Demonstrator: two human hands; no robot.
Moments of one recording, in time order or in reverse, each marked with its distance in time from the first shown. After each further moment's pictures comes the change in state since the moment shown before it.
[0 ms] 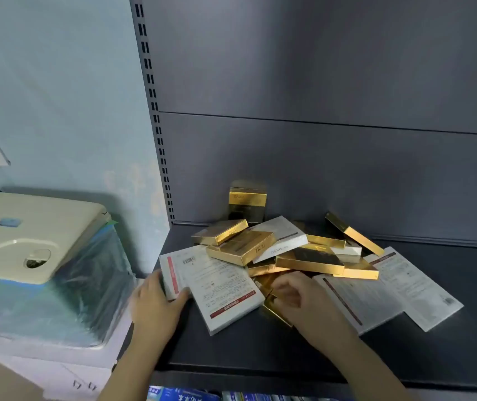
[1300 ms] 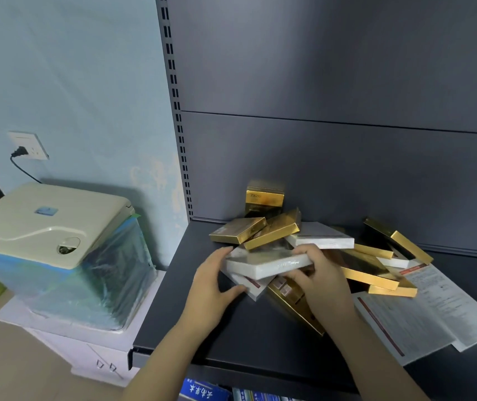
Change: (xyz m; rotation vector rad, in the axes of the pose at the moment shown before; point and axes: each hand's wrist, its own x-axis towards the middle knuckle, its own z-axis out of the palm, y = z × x) left_hand -0.015 0.056 0.012 -0.293 -0.187 0.304; right_hand 0.039 -0.002 -0.009 0.039 0.178 -0.025
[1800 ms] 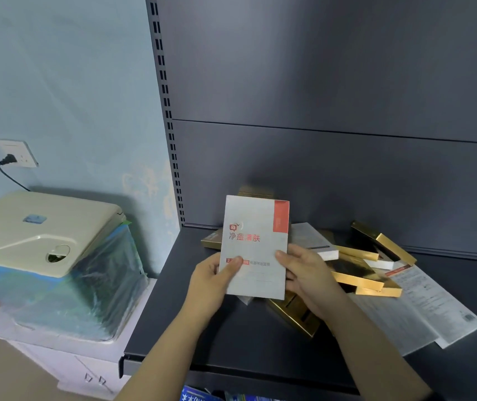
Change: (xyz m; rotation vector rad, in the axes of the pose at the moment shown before) left_hand 0.006 0.044 -0.001 -0.580 -0.043 -0.169; right_hand 0.017 -0.012 -0.005 0.798 -0.217 0.333
